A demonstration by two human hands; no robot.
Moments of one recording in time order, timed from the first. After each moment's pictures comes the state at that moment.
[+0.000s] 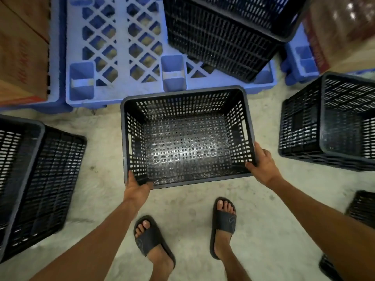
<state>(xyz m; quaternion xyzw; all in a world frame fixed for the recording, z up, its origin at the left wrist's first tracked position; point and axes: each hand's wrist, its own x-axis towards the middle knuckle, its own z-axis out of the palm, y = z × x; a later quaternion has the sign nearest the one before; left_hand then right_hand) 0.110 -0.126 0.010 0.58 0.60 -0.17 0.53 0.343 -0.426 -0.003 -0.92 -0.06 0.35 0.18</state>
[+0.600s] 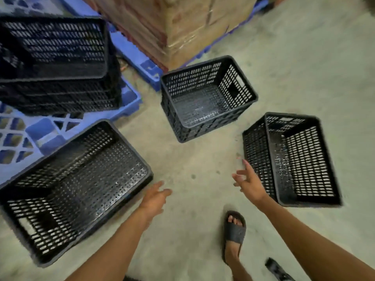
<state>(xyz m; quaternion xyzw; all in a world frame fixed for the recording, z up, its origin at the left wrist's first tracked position) 0.237 -0.422 0.158 0.64 0.31 -0.42 0.56 0.230 -0.717 0.144 -0.81 0.31 0.19 0.46</state>
